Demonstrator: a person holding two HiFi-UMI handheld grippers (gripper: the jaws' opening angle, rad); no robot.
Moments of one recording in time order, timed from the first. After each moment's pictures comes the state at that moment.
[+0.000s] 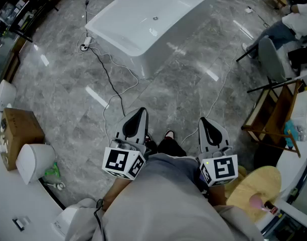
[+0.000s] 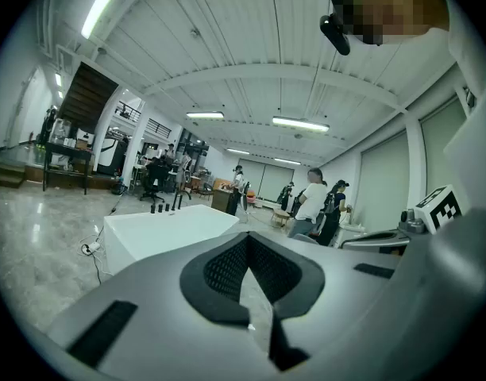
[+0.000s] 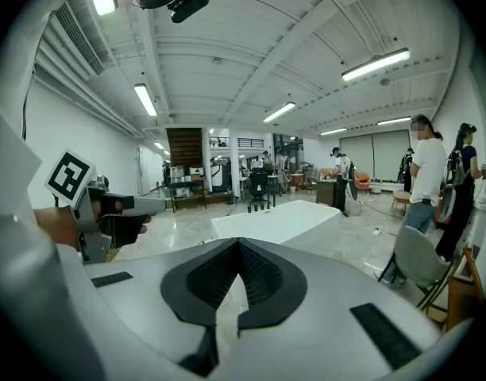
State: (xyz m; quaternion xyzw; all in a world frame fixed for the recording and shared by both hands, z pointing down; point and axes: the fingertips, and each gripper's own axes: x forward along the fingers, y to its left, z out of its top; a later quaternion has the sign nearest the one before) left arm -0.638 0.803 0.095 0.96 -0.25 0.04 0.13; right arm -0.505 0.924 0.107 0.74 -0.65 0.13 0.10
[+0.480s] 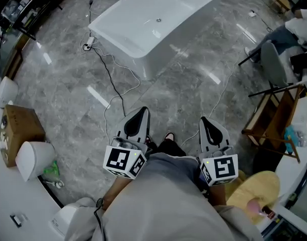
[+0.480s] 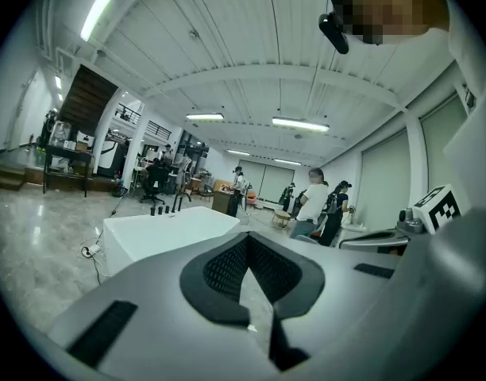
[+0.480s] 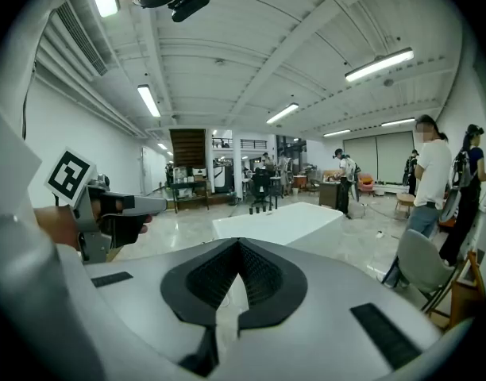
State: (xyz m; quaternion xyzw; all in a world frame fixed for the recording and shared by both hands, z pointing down) left arm -0.628 0.797 0.091 0.96 -0.25 0.04 0.13; right arm -0.496 0.914 0.104 0.74 -0.65 0.13 0.11
